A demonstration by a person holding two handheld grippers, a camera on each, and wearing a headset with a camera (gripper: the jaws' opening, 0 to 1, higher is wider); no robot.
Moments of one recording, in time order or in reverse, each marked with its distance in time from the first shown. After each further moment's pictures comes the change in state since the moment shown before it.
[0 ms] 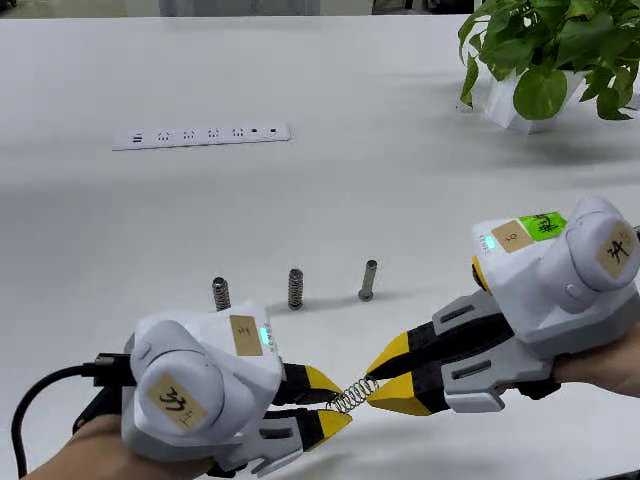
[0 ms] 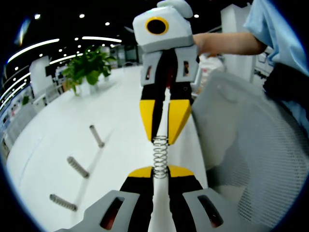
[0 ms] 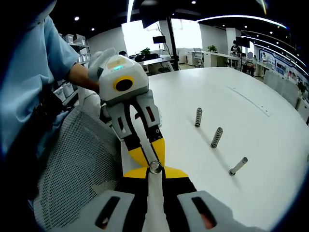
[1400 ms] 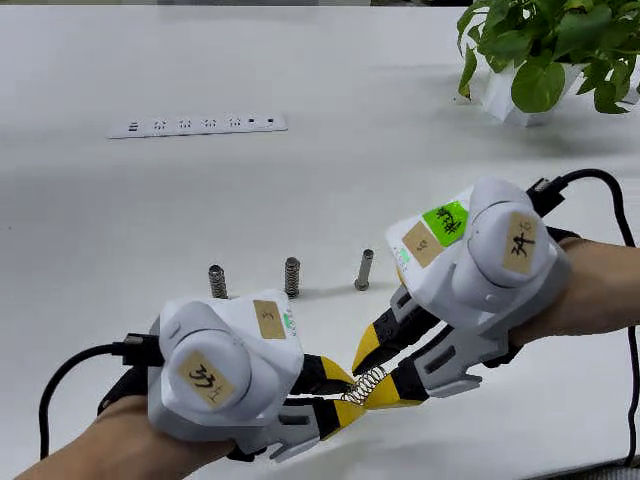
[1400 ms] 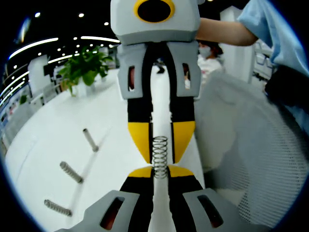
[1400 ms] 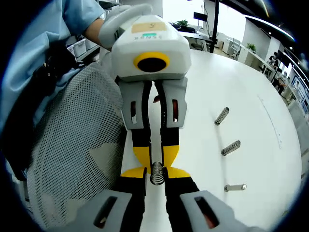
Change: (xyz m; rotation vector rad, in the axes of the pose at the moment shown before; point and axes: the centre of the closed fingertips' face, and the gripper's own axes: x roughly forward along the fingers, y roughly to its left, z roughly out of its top) left arm 0.011 -0.006 0.006 -0.008 -0.012 -0.024; right arm 0.015 0.008 -0.016 -0.307 0.308 0.134
